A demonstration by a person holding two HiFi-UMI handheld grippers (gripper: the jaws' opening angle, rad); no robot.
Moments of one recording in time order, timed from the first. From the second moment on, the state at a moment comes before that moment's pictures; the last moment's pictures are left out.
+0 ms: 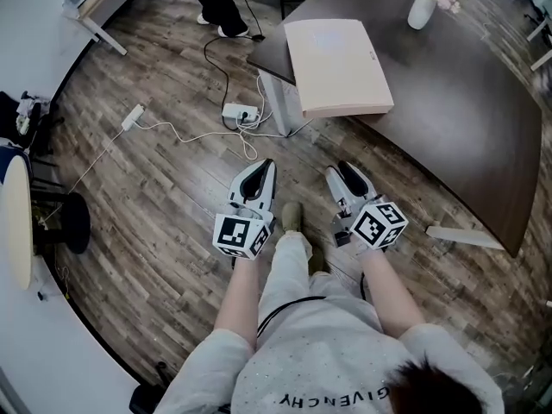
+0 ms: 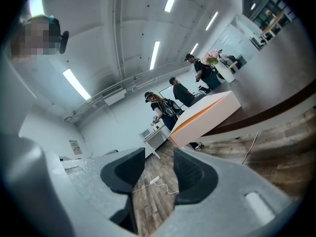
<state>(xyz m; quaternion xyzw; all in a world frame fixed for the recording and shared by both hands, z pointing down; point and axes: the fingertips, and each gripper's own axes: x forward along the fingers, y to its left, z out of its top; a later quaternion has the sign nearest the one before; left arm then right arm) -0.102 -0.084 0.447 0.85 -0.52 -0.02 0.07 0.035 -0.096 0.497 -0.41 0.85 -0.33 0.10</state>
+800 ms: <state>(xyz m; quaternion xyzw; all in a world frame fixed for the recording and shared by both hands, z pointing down) -0.103 -0.214 0.489 0.88 -0.47 -0.01 0.10 0.007 -0.222 0.536 -0.43 0.77 -0.44 0.18</state>
